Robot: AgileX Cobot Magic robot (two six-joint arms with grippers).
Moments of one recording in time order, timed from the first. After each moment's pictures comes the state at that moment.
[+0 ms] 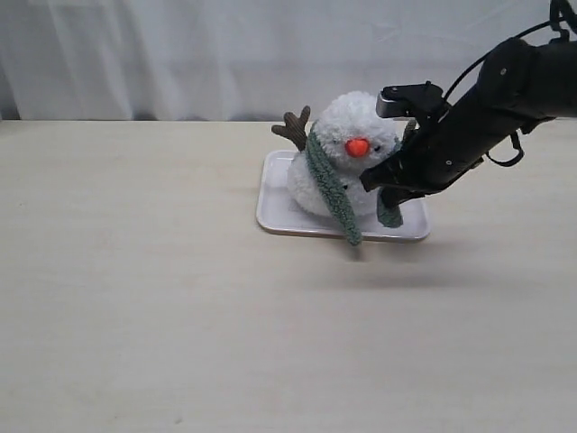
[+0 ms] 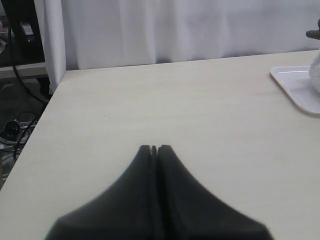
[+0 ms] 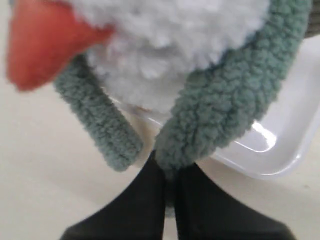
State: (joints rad) left arm -0.05 0.00 0.00 -0.04 0.33 0.11; right arm 0.19 1.93 -1.35 0.35 0.73 -0.40
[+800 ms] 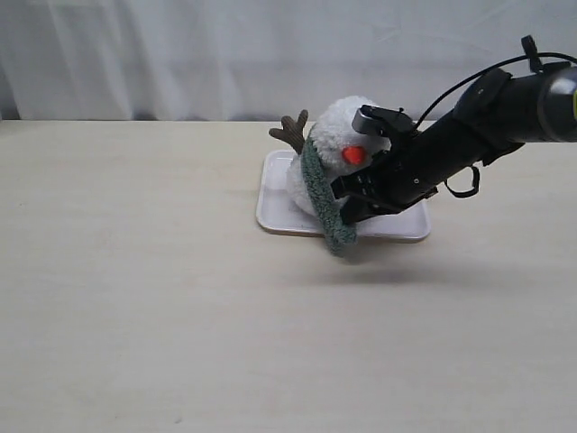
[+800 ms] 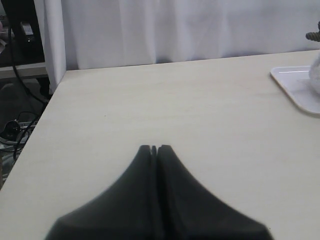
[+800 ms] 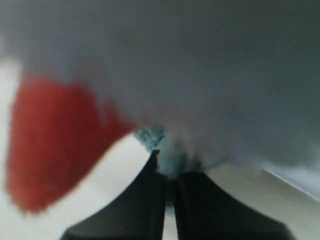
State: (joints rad) left arm -0.05 0.00 0.00 -0.04 0.33 0.11; right arm 0.19 2.06 -1.37 0.72 0.75 -0.65
